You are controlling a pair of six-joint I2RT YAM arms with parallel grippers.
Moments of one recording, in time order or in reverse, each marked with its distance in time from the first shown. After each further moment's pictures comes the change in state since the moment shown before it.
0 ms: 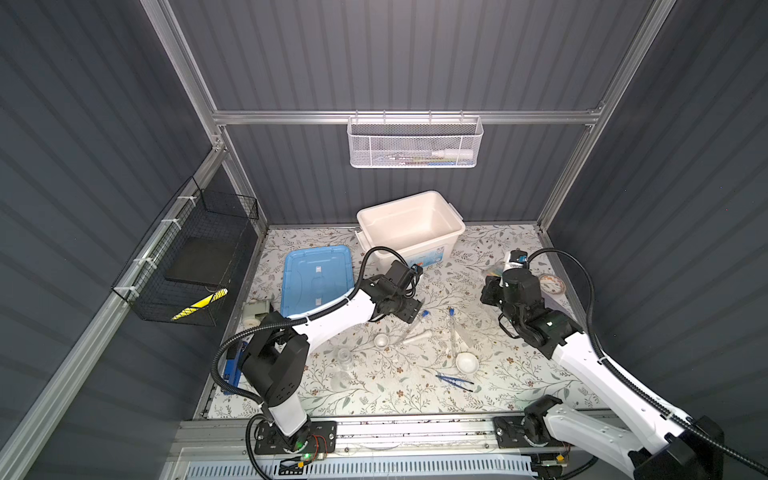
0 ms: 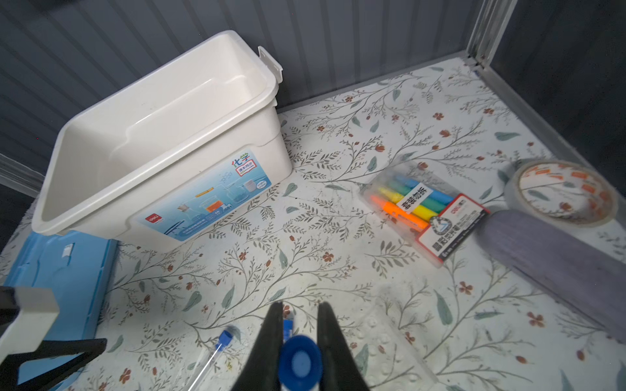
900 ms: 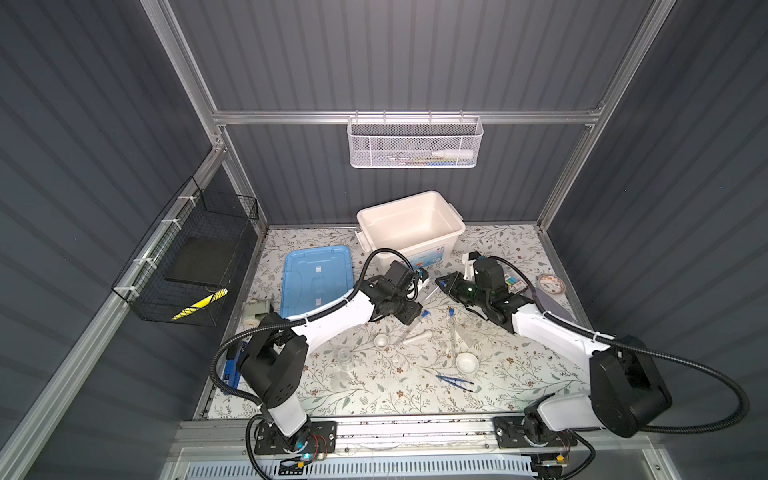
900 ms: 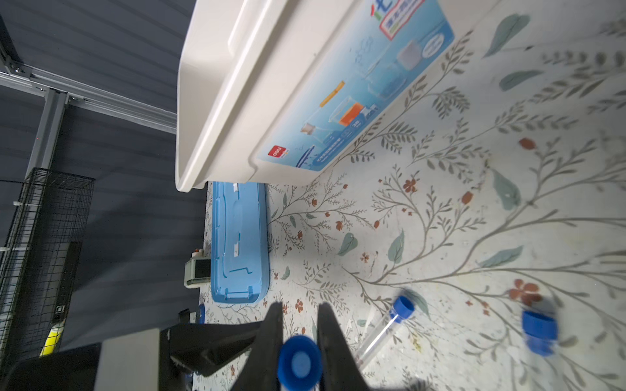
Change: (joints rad) left arm 0.000 -0.030 -0.024 0.032 0.090 0.109; right arm -0.011 0.381 0.006 0.376 -0.598 0.437
